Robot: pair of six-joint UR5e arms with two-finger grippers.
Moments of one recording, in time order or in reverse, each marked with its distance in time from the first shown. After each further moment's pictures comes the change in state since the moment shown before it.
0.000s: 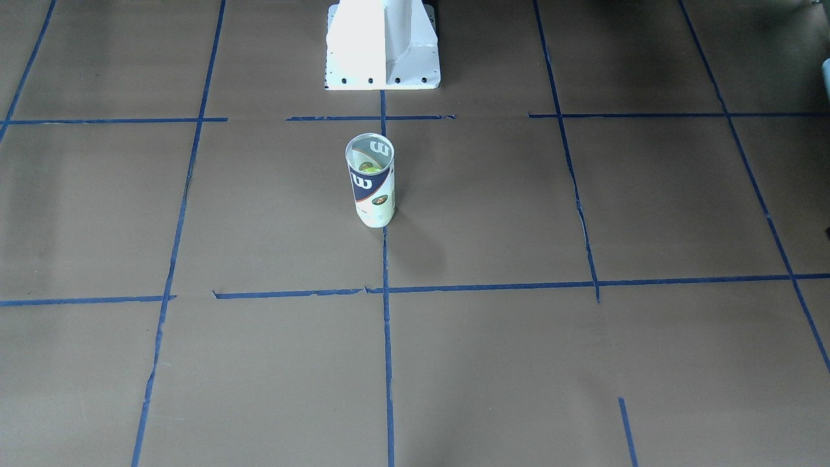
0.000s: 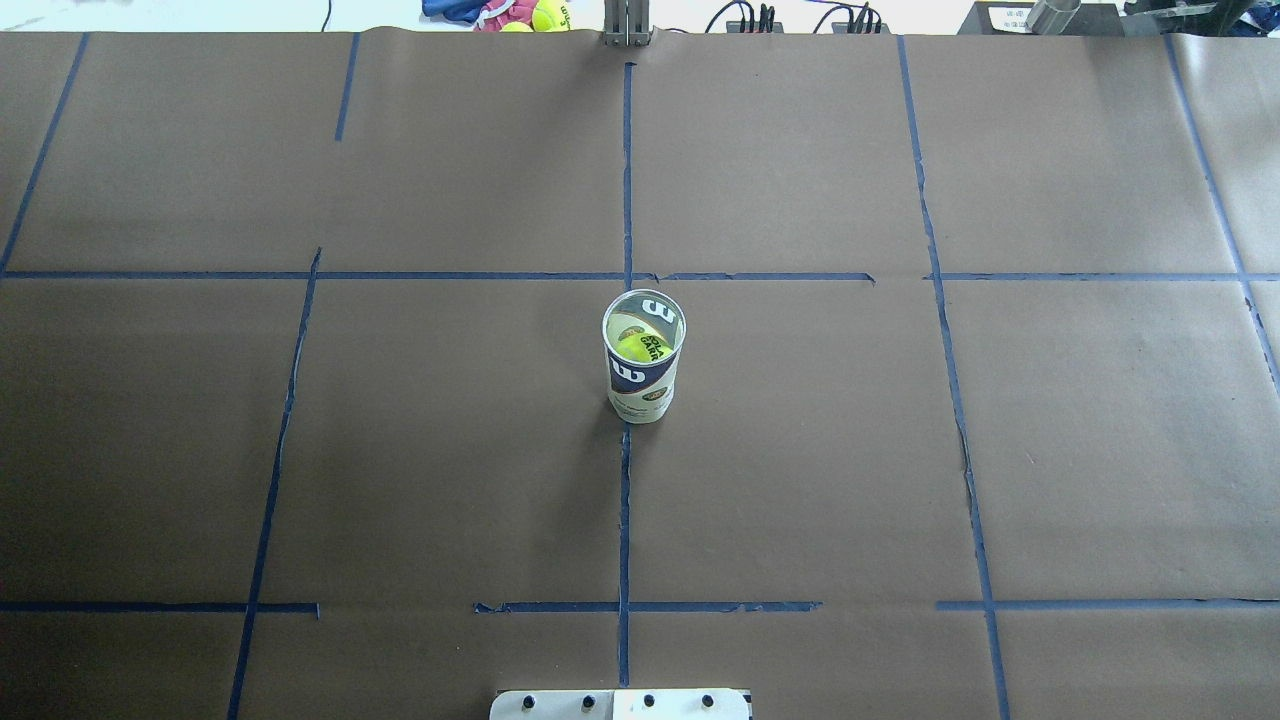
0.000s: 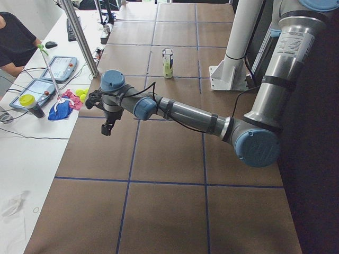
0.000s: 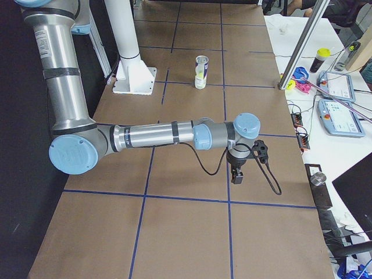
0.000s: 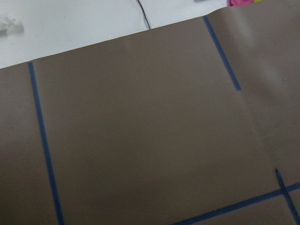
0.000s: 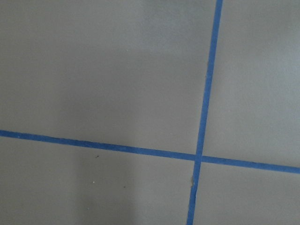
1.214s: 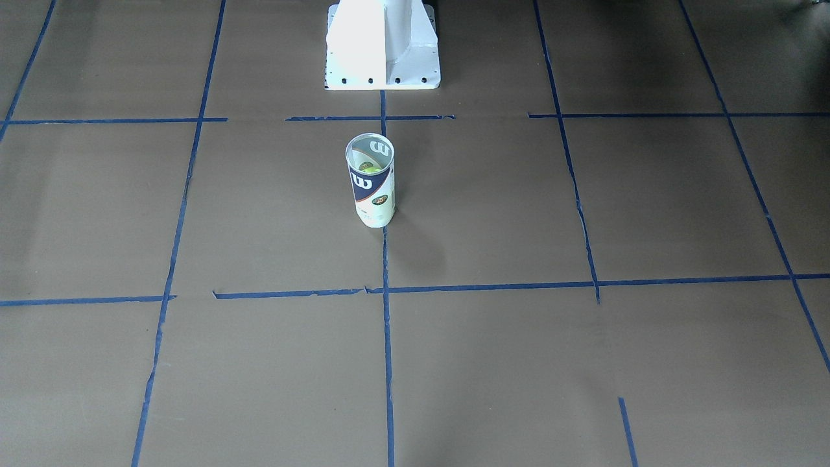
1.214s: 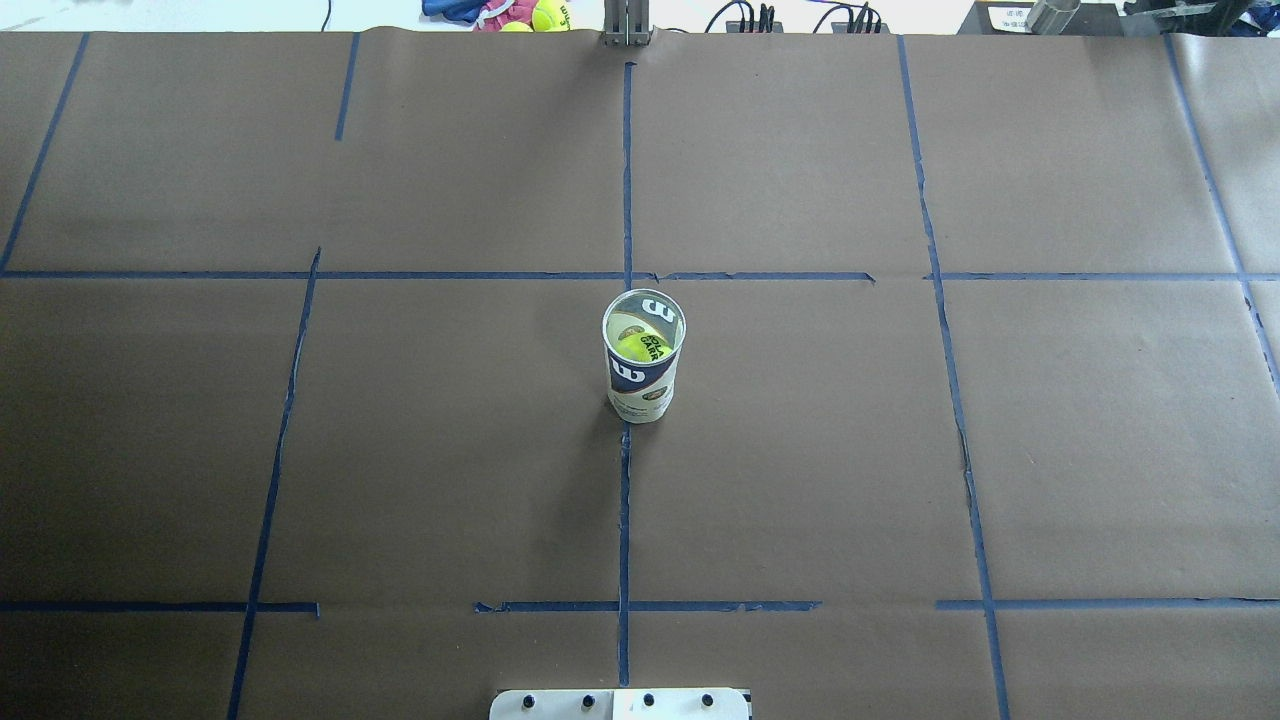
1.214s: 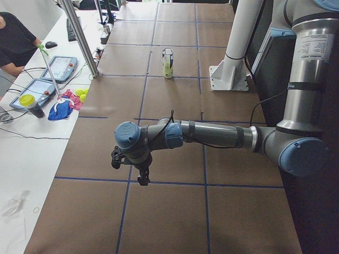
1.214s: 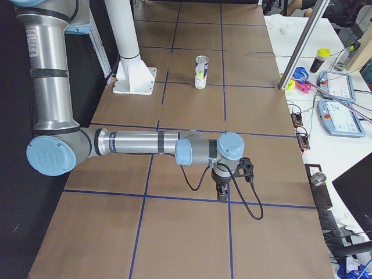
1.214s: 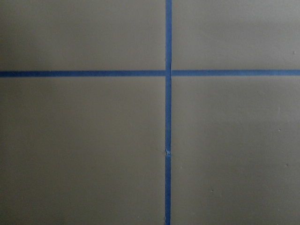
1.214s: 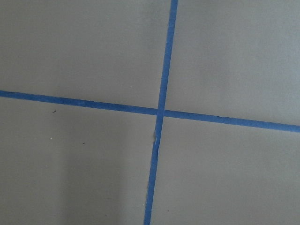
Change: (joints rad) left arm -0.119 0.231 -0.027 0.346 -0.063 0.169; right arm 0.047 -0.090 0.021 0.006 0.004 -0.069
